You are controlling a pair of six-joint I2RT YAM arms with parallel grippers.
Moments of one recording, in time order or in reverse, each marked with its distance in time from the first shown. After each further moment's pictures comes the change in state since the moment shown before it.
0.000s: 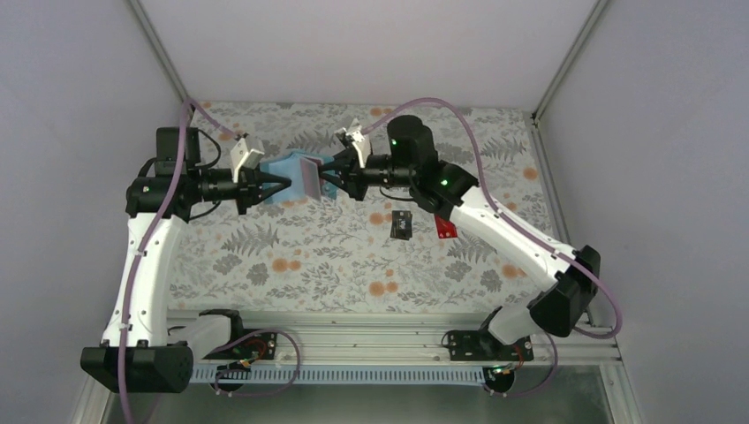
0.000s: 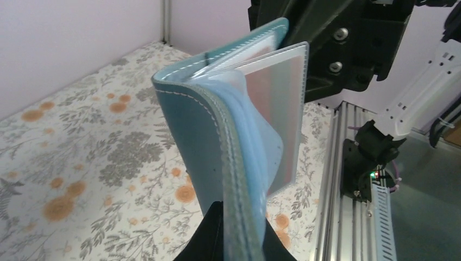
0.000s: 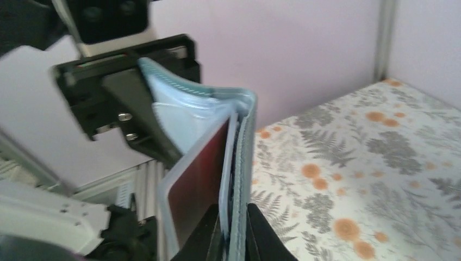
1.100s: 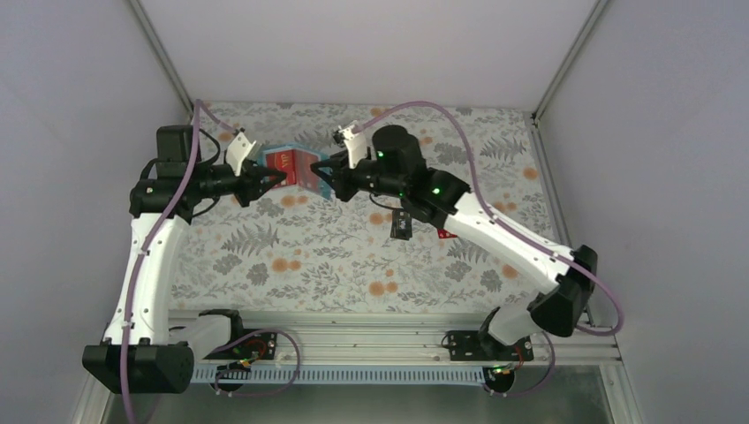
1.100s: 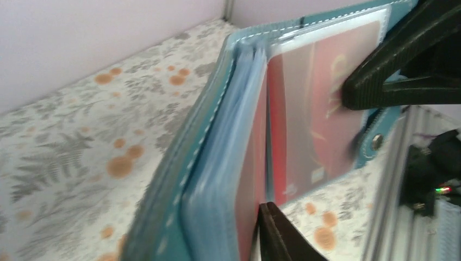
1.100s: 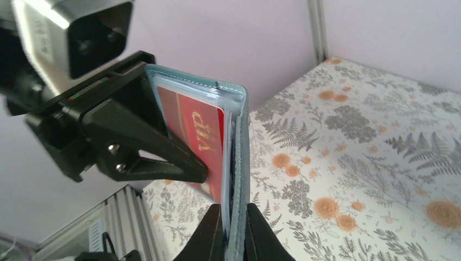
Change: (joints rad) left arm 0.012 -0.005 -0.049 0.133 -0.267 -0.135; right arm 0.112 0.053 0.061 -0.056 0.424 0.226
